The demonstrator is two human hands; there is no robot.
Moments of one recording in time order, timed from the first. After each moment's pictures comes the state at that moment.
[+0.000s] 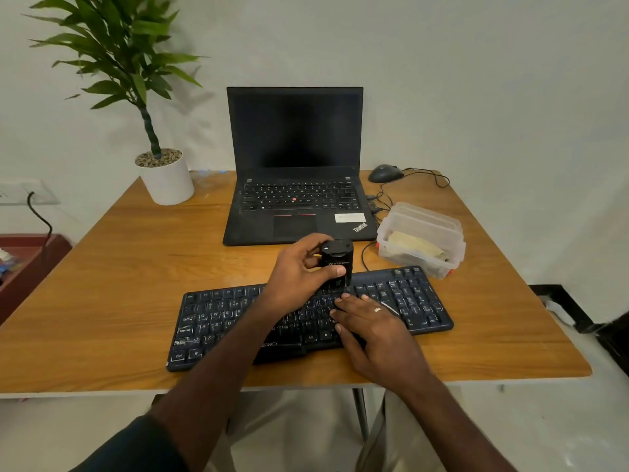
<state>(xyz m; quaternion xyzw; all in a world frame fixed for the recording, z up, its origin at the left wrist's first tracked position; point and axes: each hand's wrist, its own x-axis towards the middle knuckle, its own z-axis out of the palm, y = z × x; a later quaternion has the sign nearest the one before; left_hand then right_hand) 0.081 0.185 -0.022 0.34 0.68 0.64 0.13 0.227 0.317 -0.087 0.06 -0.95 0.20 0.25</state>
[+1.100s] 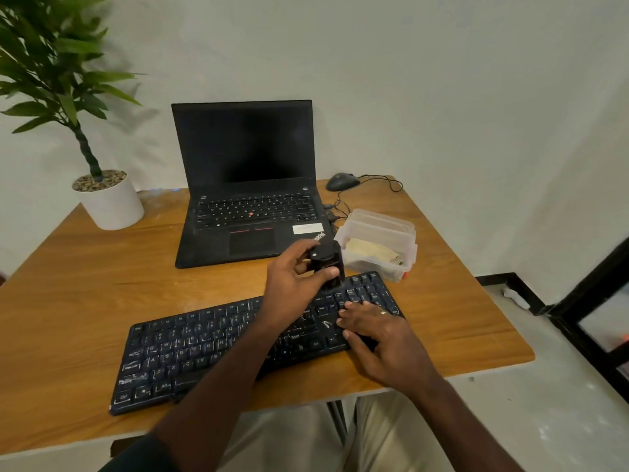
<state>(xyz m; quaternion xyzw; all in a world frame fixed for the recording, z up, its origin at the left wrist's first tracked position) 0.104 0.241 -0.021 0.34 0.68 0.65 0.08 0.261 0.375 -0.080 0.02 -0.92 0.27 0.28</state>
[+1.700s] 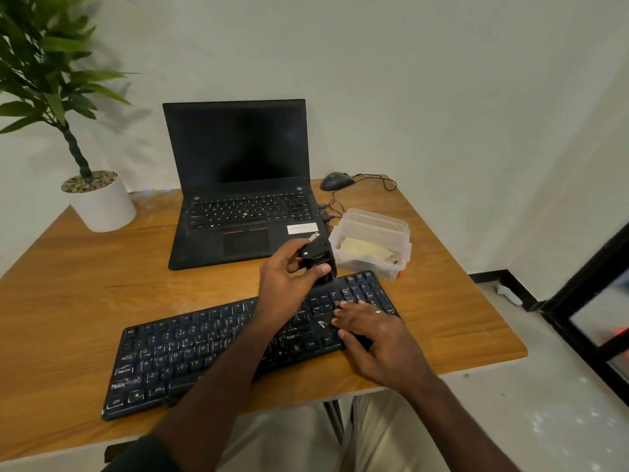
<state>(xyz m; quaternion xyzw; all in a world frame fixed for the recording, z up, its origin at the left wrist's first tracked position) 0.100 0.245 -0.027 0.33 0.67 0.66 0.06 0.260 0.374 -0.081 0.02 -0.92 0.26 0.28</state>
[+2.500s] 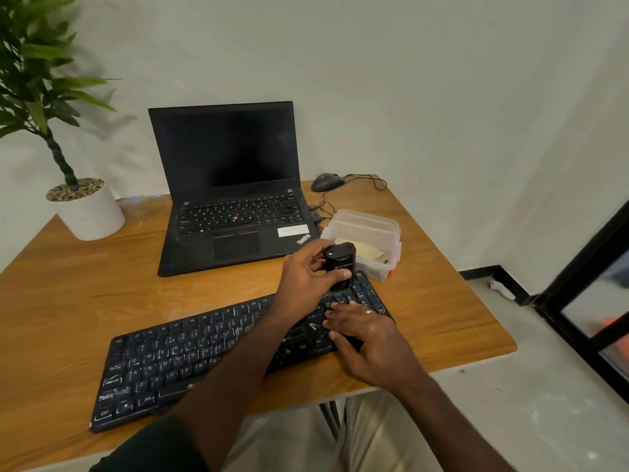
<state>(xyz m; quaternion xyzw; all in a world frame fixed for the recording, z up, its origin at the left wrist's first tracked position) 0.108 0.282 -0.027 0.36 0.68 0.62 0.11 0.259 0.372 -0.080 0.01 -0.92 0.27 0.28</state>
